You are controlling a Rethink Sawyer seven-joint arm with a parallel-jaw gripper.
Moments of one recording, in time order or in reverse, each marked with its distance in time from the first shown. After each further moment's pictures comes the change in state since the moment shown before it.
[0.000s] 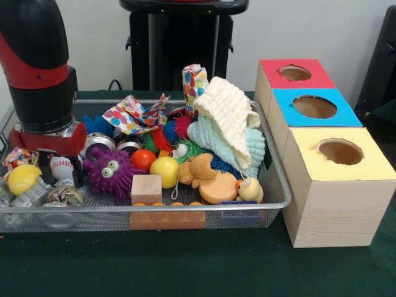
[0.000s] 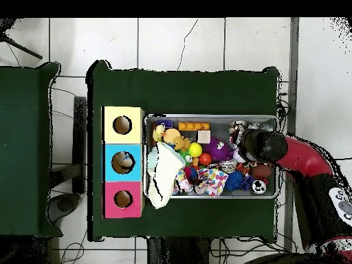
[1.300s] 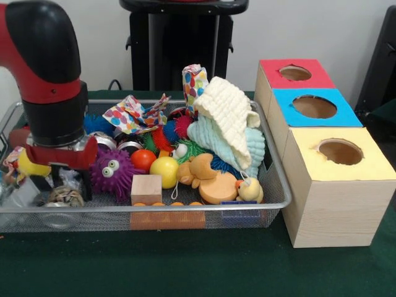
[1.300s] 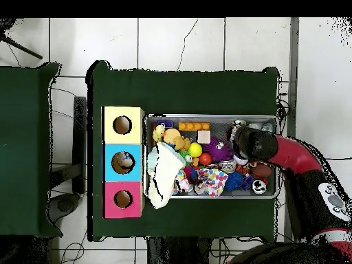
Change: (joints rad) arm 0.025 0.058 -0.006 -0.016 0.004 -0.074 0.000
